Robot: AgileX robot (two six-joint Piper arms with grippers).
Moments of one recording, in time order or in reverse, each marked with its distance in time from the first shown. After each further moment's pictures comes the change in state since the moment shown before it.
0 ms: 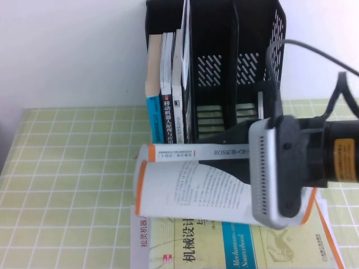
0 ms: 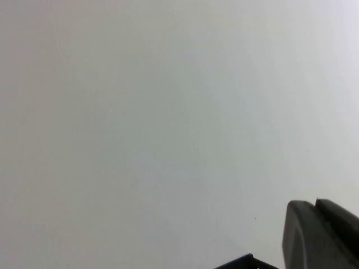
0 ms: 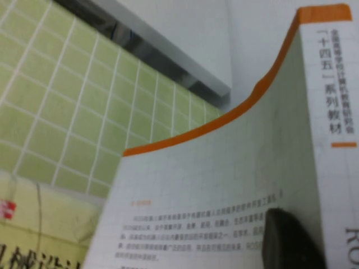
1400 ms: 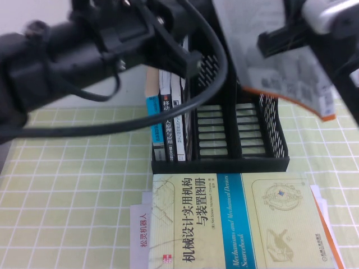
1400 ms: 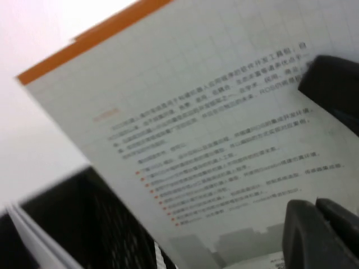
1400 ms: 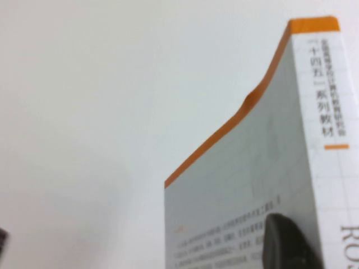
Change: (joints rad) right arm 0.002 0.130 -0.002 1.962 -0.410 -1.149; left arm 0.000 0.600 -0.217 0.011 0.282 -0.042
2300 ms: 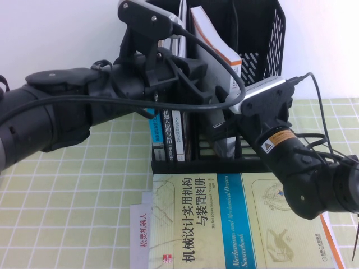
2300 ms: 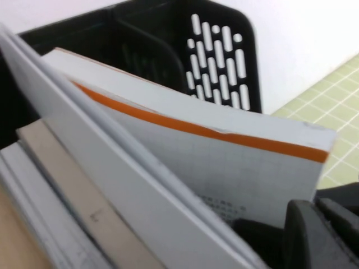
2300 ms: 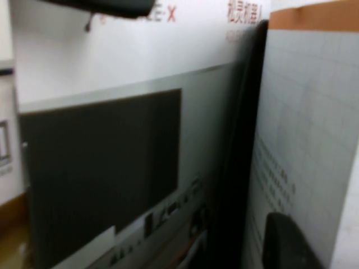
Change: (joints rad) right arm -0.002 0.485 -0.011 -0.027 -0.046 0.276; left arm 0.000 0.242 0.000 -0.006 -0.092 0.000
